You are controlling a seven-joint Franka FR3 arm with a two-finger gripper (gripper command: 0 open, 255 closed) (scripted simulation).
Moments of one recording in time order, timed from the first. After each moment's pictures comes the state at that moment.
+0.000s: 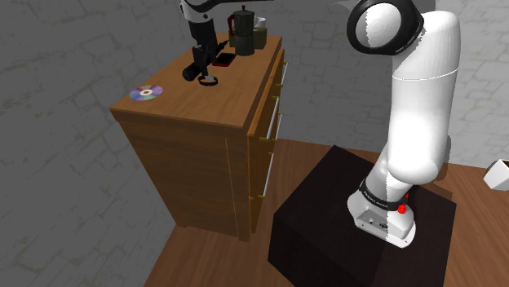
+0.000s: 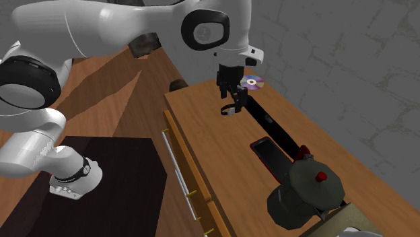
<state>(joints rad) 0.10 0.38 0.18 -1.26 -0.17 1.67 -0.23</state>
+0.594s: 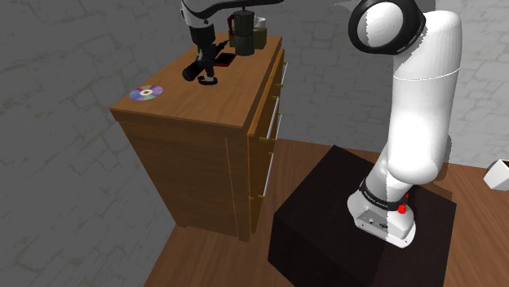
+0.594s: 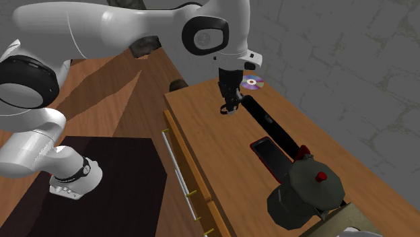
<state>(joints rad) 0.10 0.37 0.18 -1.31 -0.16 1.71 -0.23</state>
